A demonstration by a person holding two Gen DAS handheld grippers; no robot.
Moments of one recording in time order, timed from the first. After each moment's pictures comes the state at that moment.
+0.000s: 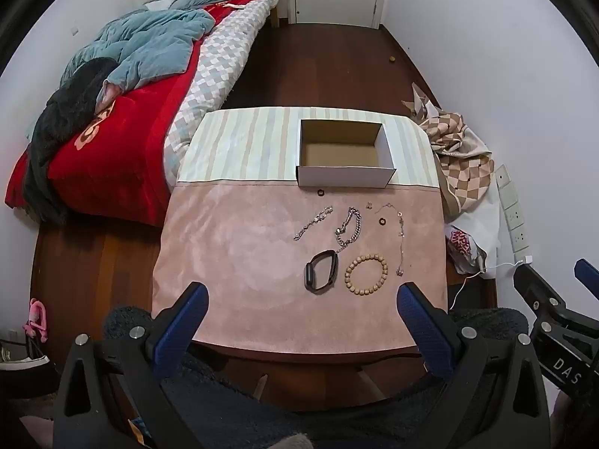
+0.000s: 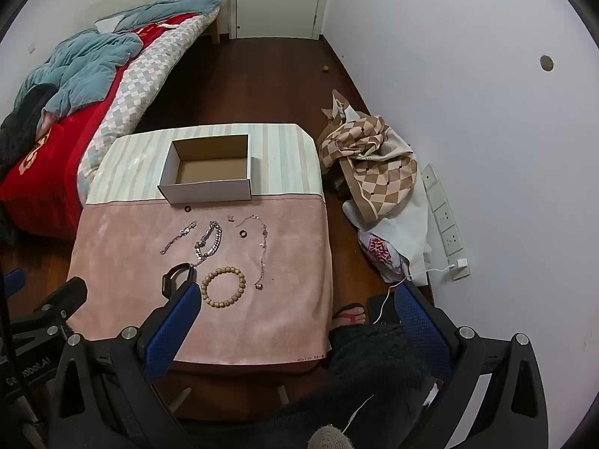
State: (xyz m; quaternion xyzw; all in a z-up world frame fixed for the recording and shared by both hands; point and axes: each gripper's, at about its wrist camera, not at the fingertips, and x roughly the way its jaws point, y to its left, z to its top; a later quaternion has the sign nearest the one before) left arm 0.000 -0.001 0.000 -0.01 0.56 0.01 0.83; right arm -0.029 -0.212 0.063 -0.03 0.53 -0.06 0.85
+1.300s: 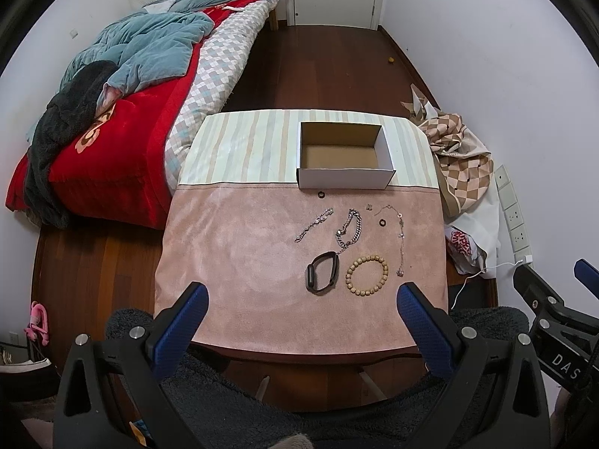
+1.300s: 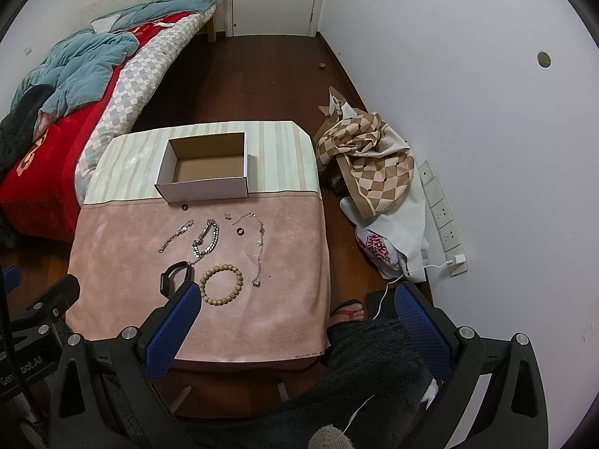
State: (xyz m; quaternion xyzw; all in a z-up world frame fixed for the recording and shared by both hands) left arm -0.001 -0.003 0.006 -0.01 0.55 0.01 0.83; right arm -0.028 -0.215 0.065 -0.03 0.53 -0.07 0.84
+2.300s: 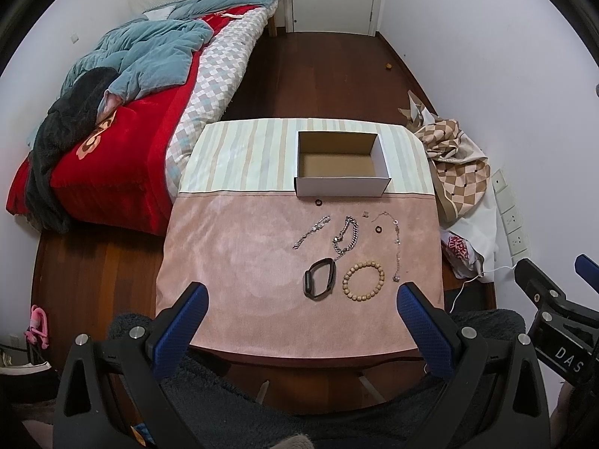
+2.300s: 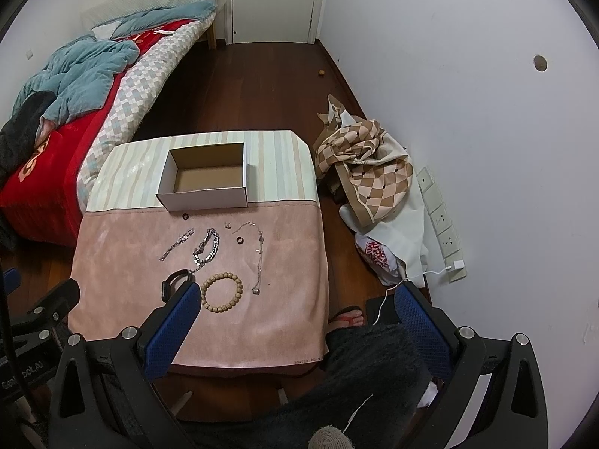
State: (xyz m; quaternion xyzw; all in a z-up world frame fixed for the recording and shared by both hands) left arm -0.002 -0.002 0.019 -0.01 0.54 0.01 0.84; right arm -0.031 -0.216 0.076 -0.03 0.51 -0.07 0.85
